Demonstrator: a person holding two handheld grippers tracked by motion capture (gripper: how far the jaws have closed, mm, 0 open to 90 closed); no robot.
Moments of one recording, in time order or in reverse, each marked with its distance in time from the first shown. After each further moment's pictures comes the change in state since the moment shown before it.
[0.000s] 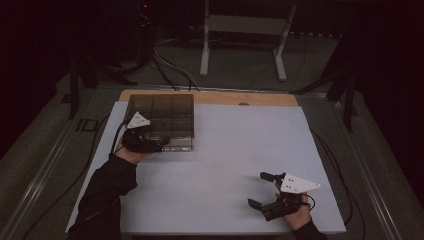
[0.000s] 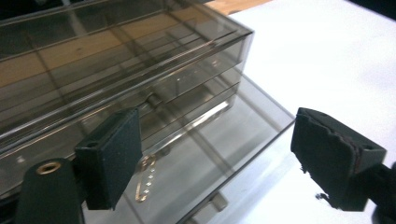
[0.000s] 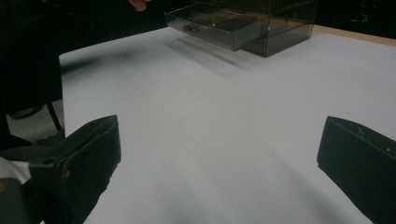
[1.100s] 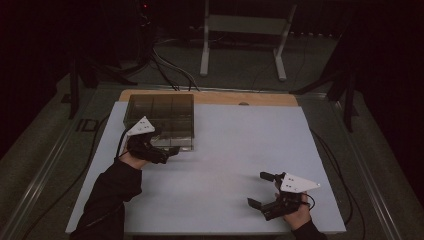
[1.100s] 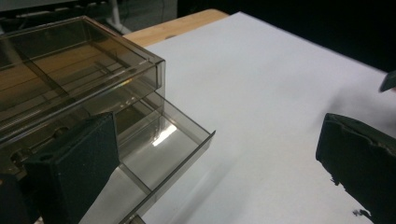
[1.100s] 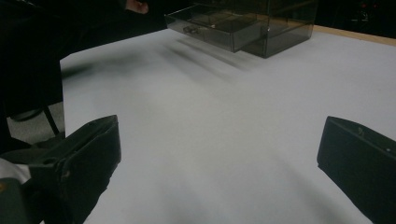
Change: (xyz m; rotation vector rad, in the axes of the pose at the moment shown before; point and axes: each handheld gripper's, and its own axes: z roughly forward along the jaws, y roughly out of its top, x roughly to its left) left arm -0.030 0.001 -0.009 -0.072 -0.174 0.063; right arm -0.001 0.000 0.001 -0.004 0.002 0.008
